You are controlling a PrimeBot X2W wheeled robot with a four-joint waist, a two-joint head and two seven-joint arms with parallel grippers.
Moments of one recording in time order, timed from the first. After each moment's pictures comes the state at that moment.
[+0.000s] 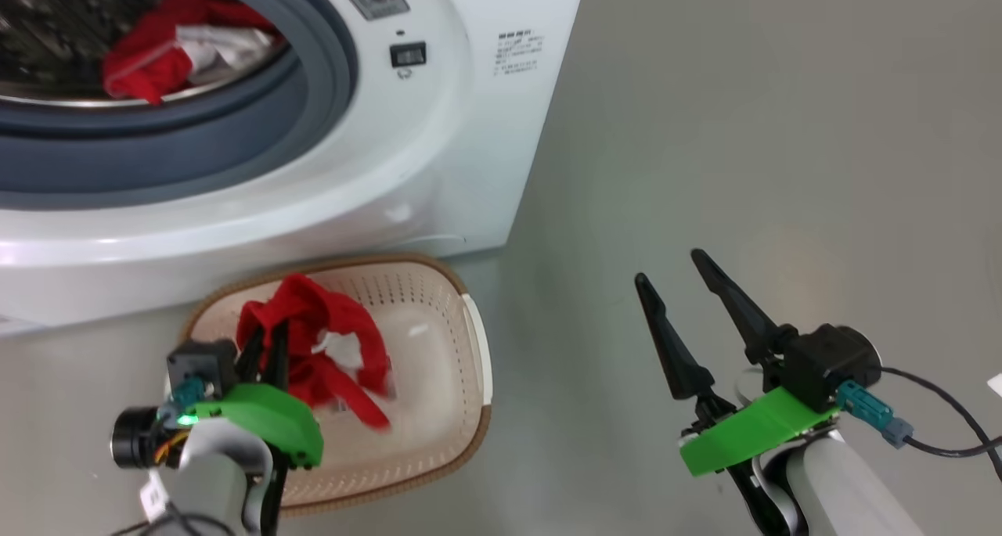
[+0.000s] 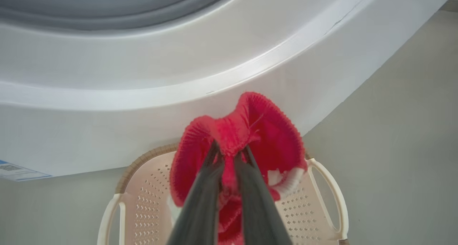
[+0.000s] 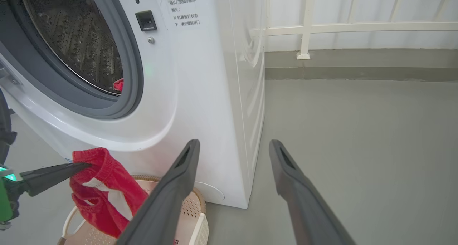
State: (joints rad) left arm -0.48 0.09 -0.15 0.77 -0.28 -0.02 -0.25; right arm -0.23 -0.06 0.23 0.22 0.29 0.12 -0.26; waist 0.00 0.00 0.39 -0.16
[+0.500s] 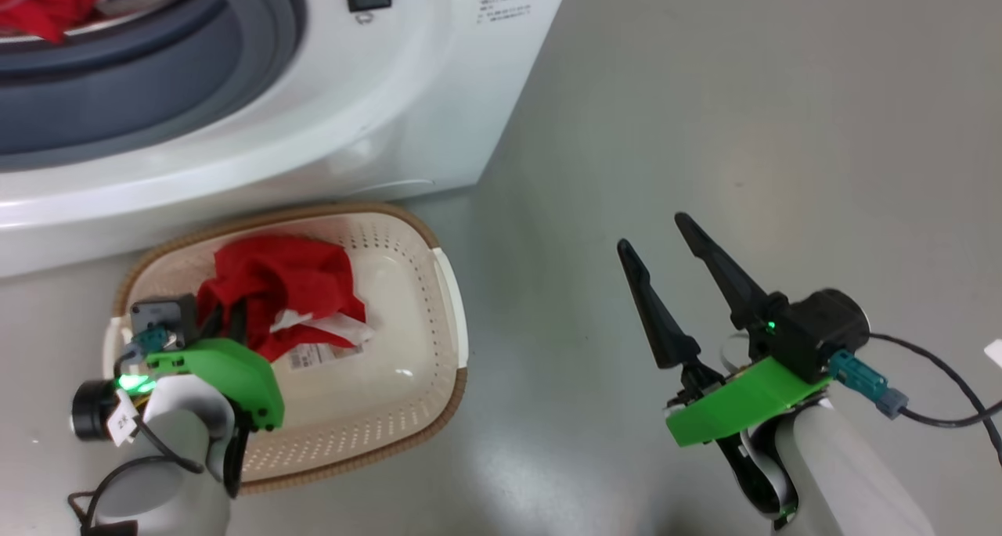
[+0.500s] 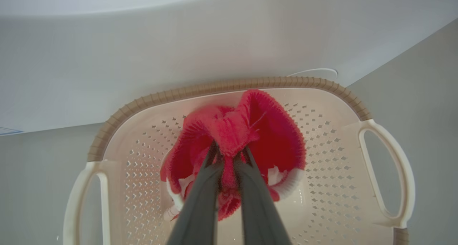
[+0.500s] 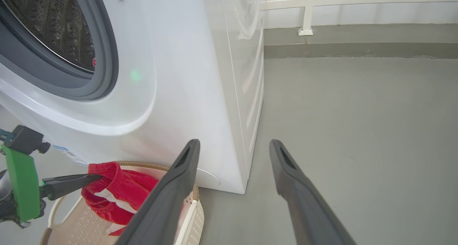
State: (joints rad) left arm -0.72 0.11 -0.13 1.13 -0.28 -0.05 -0.25; right arm -0.30 -0.06 0.26 0.21 0.31 0.12 -0.26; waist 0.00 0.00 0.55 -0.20
